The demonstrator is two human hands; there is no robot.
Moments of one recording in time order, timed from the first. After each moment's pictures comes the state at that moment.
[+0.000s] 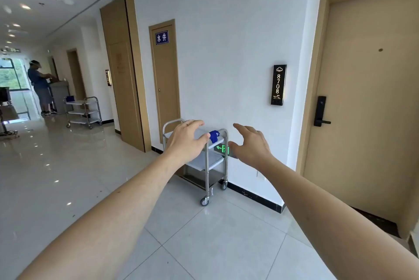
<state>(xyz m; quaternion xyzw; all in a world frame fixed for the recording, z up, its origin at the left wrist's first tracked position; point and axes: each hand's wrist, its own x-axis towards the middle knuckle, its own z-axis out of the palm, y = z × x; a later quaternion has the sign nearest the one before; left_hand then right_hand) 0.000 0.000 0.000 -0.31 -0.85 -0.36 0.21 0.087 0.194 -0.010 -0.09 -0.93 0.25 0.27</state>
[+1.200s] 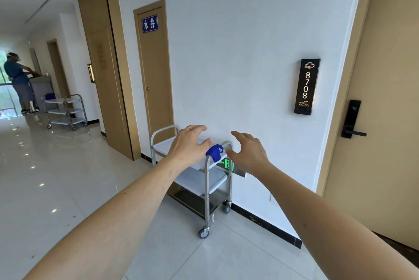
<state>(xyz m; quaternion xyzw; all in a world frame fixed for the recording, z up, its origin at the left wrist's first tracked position) -0.416 0.143 -0.010 -0.31 -0.87 -0.35 0.16 -0.340 0.326 -0.032 -0.12 -0.93 0.25 0.23</state>
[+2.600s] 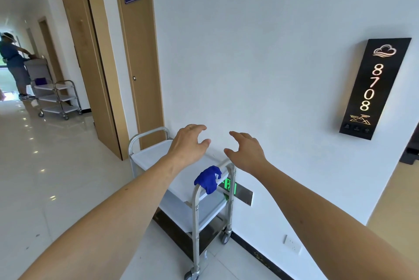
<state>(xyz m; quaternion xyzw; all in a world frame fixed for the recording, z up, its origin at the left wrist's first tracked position) -0.828 0.382 -0.056 -0.28 -0.89 -0.34 0.13 -0.751 0.565 -0.067 -0.10 -0.95 0.25 0.18</state>
